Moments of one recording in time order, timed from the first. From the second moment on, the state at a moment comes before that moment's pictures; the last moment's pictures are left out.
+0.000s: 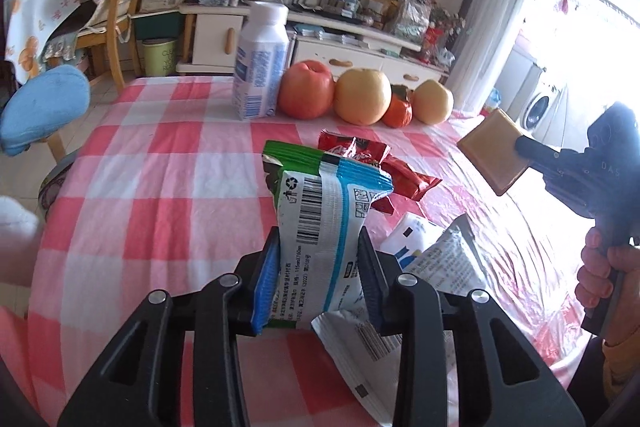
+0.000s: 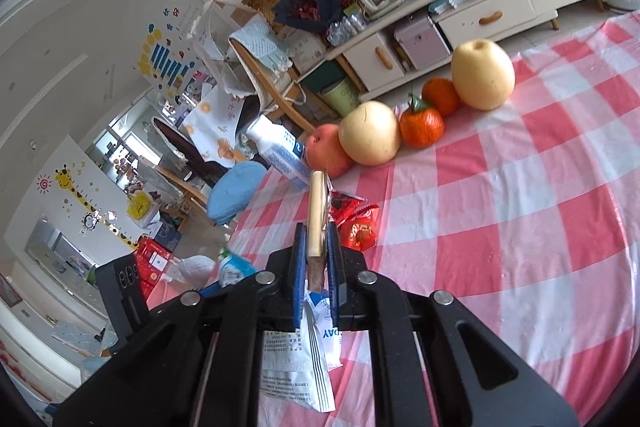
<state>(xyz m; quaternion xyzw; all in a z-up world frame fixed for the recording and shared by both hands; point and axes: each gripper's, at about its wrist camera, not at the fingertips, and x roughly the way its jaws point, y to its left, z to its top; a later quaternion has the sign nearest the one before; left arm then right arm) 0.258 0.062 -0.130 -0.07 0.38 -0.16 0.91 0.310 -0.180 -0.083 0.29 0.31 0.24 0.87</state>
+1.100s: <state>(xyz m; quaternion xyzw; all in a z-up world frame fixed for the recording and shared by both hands) 0.172 0.145 -0.076 -0.12 0.28 -0.08 0.95 0.254 -0.046 -0.051 0.19 0.32 0.30 0.88</state>
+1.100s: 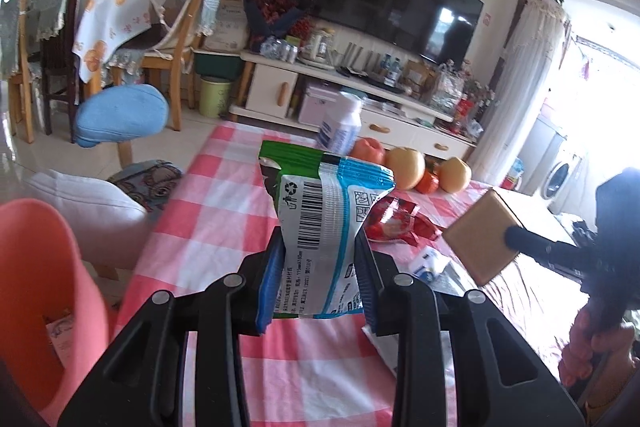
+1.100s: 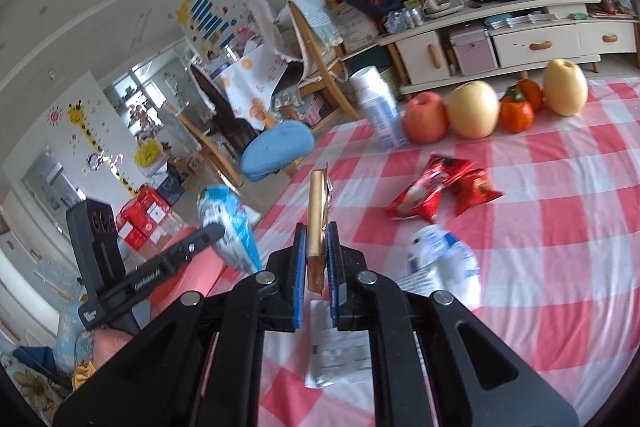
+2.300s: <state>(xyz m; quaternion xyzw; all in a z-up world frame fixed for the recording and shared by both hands) 0.120 0.350 -0.062 -0.20 0.27 0.19 0.92 0.248 0.244 -0.027 0.08 0.35 0.49 0.80</state>
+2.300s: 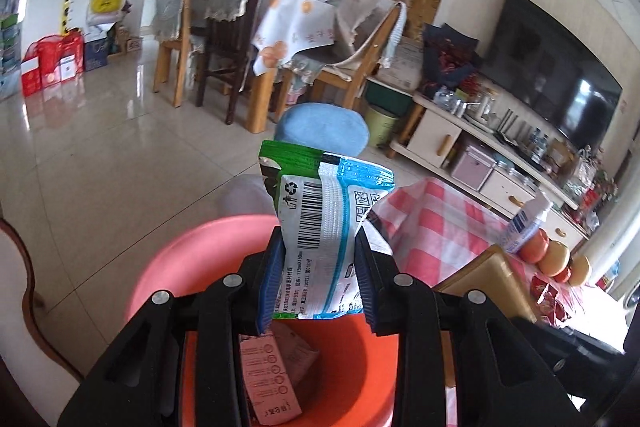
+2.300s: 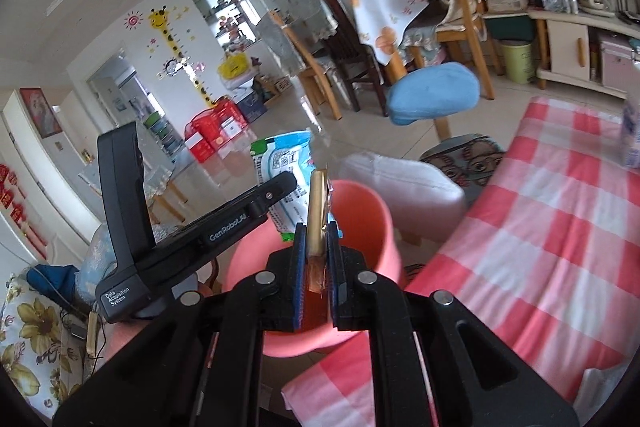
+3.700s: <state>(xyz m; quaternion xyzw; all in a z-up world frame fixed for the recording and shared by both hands) 0.162 0.266 -0.078 -0.07 0.31 0.20 0.93 0.220 0.120 -0.051 0.01 0.34 0.29 0.90</state>
